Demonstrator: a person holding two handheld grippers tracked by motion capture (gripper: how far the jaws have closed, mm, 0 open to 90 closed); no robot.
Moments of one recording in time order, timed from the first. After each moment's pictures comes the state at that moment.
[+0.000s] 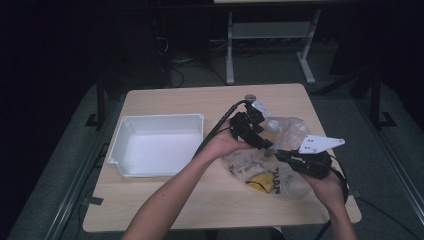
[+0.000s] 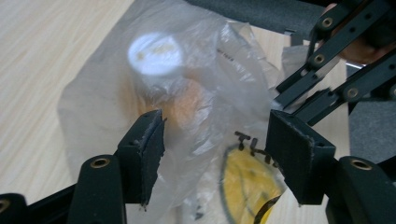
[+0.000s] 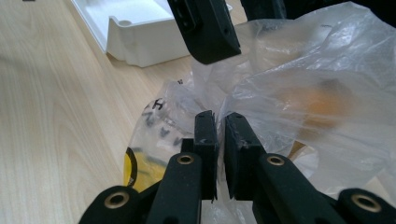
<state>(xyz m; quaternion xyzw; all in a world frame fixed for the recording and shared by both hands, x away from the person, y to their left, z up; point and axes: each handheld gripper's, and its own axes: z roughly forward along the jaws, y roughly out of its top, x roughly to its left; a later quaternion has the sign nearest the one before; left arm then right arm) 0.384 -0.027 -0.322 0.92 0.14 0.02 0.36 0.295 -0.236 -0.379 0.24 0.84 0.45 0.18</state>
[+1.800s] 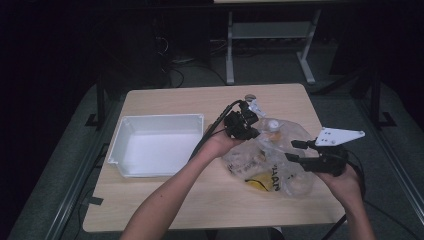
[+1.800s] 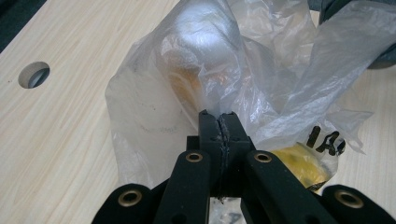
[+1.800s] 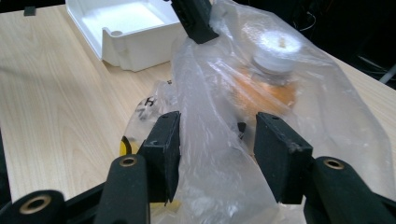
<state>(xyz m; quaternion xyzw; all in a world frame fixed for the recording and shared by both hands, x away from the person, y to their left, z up) 0.385 -0.011 -0.323 0.93 0.15 0.09 0.33 0.296 -0.266 -0.356 0.26 0.83 0.45 0.17</state>
